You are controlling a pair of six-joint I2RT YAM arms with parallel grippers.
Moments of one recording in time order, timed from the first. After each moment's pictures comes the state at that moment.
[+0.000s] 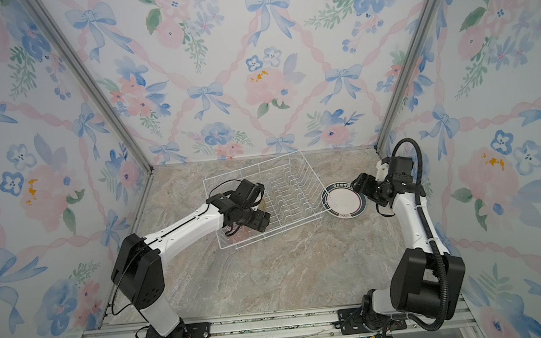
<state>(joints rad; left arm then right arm) -0.71 1.76 1.39 -0.72 -0.11 -0.18 -0.29 1.39 1.14 -0.62 -0.39 0.31</state>
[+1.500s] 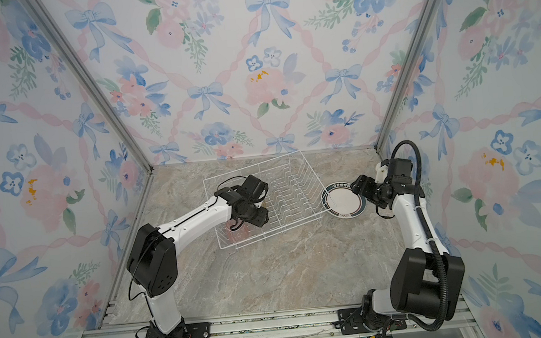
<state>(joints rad) -0.70 1.88 1.51 -0.79 -0.09 -0.15 -0.29 1.39 1.12 -0.62 -0.40 0.31</state>
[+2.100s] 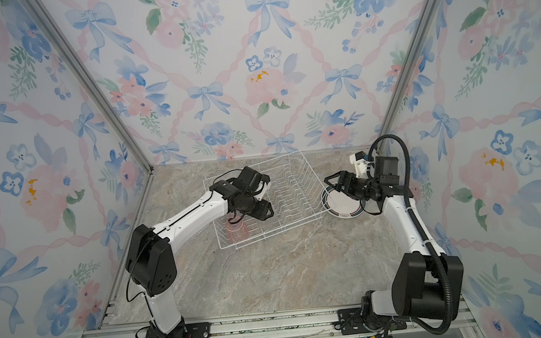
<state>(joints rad) -0.67 1.87 1.61 -0.81 0.08 -0.13 -0.14 1.37 1.09 -0.43 -0.86 0.37</state>
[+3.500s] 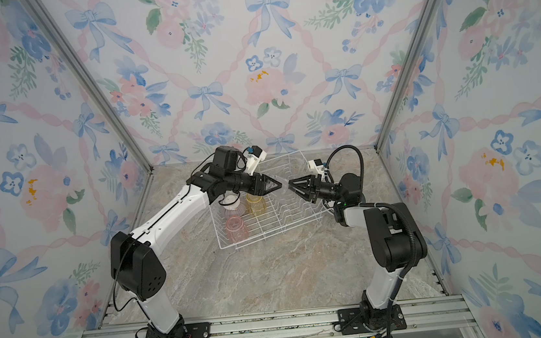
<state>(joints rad) -0.55 1.79 1.65 -0.50 0.59 -0.21 0.14 1.77 0.83 1.23 -1.15 1.65</state>
